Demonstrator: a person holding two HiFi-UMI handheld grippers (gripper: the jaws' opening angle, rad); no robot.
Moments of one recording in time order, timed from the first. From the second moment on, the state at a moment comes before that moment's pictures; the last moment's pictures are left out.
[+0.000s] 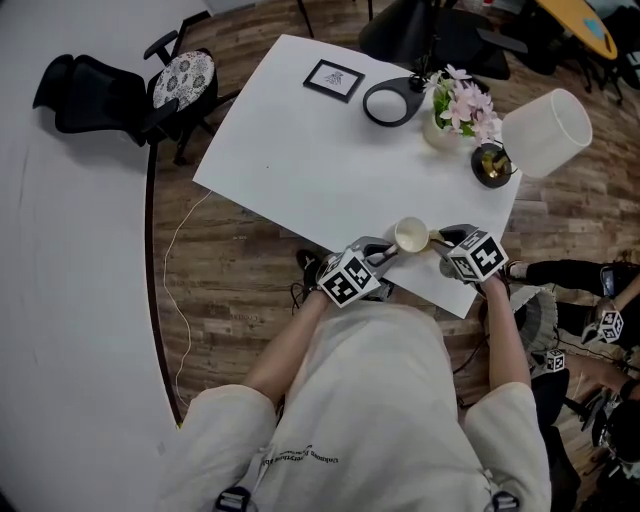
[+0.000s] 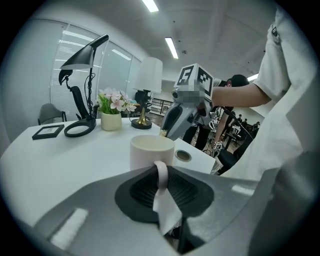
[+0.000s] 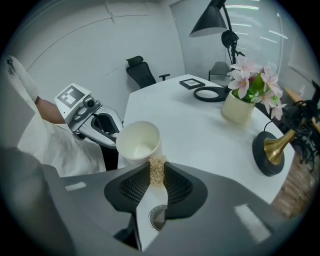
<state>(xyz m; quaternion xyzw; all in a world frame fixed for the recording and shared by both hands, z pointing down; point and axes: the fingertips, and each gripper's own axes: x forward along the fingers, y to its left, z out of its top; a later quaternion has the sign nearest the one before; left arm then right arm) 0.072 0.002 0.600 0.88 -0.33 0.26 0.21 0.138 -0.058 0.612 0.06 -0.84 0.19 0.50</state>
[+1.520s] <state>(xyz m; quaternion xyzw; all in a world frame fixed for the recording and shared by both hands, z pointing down) 0.056 -0.010 0.599 0.89 -0.30 0.32 0.16 0.010 -0.066 0.592 -0.07 -0.81 0.19 0.55</state>
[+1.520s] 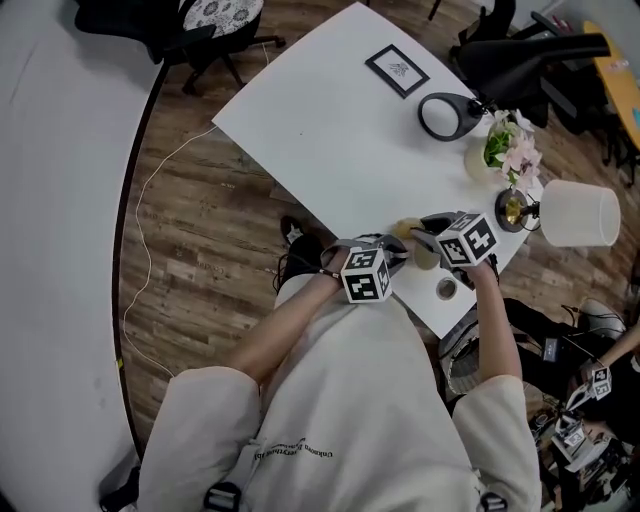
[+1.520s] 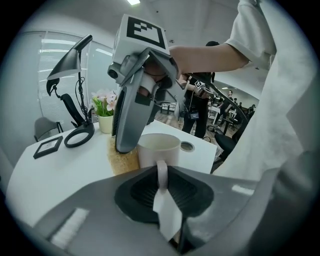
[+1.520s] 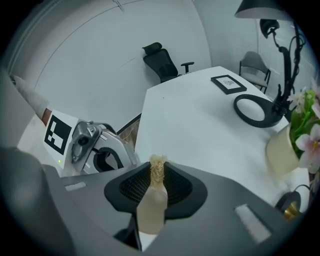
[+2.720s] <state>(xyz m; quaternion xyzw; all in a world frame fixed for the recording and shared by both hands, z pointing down) 0.061 -0.023 0.600 0.83 -0.43 0.24 0.25 0.097 -0.026 0.520 0.04 -0.89 0.19 0.41</state>
